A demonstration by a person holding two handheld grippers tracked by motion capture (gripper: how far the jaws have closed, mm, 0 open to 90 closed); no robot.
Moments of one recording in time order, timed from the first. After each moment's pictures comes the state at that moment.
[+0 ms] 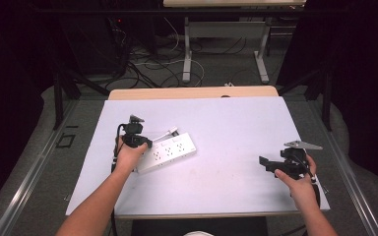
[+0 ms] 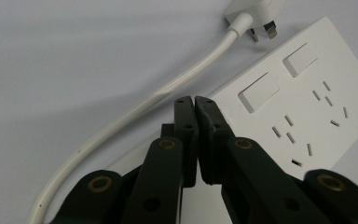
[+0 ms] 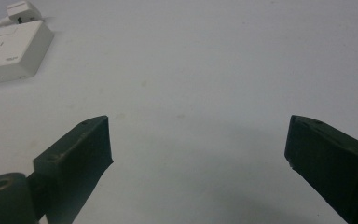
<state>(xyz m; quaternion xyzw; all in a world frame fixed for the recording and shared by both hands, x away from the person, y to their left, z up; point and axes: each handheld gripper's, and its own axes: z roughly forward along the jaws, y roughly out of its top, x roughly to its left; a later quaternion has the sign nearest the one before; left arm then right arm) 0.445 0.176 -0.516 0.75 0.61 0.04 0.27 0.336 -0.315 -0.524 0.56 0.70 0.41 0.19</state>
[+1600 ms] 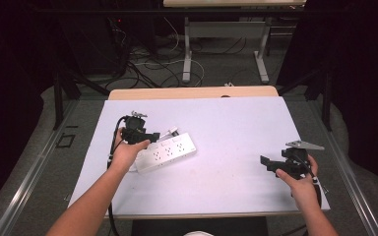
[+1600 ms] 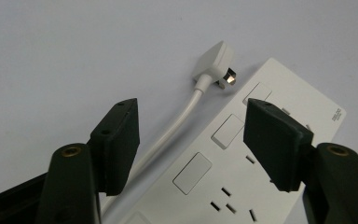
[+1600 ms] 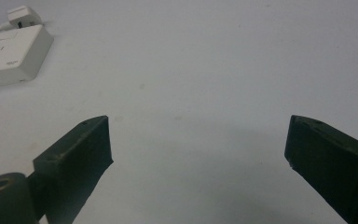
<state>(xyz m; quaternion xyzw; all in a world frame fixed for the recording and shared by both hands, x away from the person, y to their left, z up) 0.436 0.169 -0.484 0.79 0.50 0.14 0.33 0.334 -0.318 -0.522 0.56 0.69 0.41 0.19</state>
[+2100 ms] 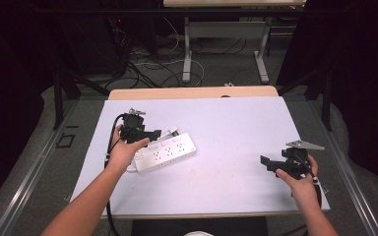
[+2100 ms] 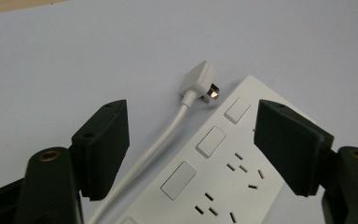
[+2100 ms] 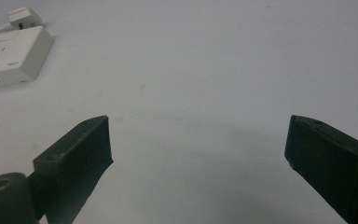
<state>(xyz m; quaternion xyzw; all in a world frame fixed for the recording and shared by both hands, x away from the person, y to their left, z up) 0.430 0.169 -0.470 0.78 0.49 0.14 0.35 0.334 -0.318 -0.521 0.56 0.69 0.41 0.20</state>
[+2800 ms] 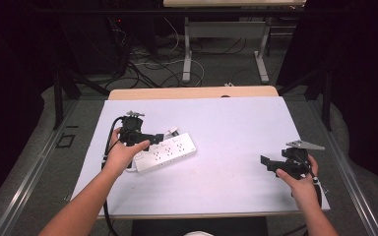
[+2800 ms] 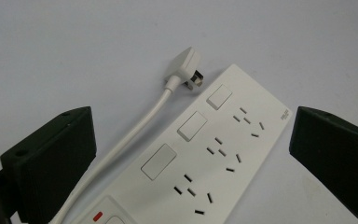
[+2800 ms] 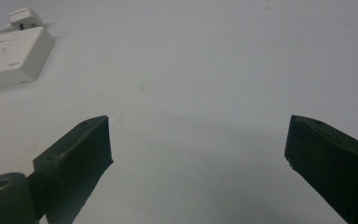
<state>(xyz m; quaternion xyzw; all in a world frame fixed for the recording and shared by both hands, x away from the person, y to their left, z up) 0.420 0.172 -0.469 0.78 0.51 0.10 0.36 0.334 -0.317 -0.521 0.56 0.69 0.42 0.20</state>
